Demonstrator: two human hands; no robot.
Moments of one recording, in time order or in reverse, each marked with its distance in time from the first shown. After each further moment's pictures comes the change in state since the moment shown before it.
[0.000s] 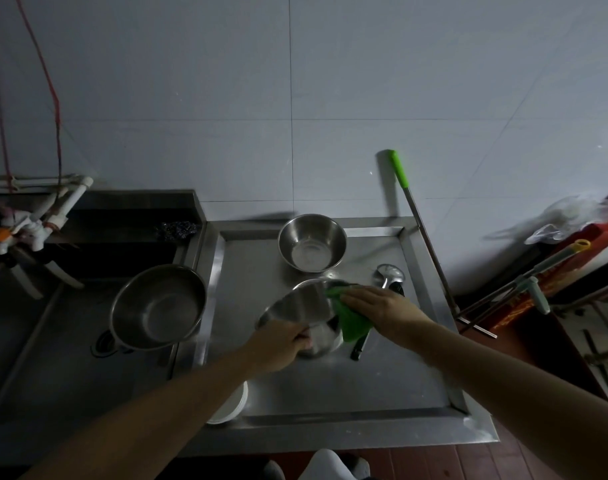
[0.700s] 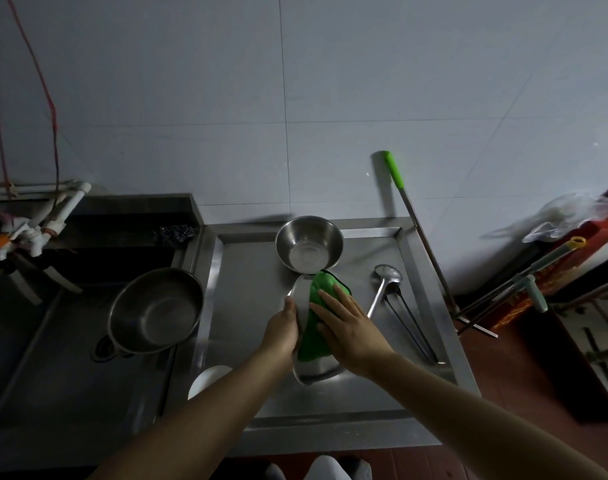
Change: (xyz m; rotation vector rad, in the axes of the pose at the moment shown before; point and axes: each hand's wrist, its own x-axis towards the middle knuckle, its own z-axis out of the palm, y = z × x) left_hand 0.018 0.051 0.000 -1.205 0.239 -0.848; right_hand 0.011 -0.077 0.019 0.232 0.065 0.263
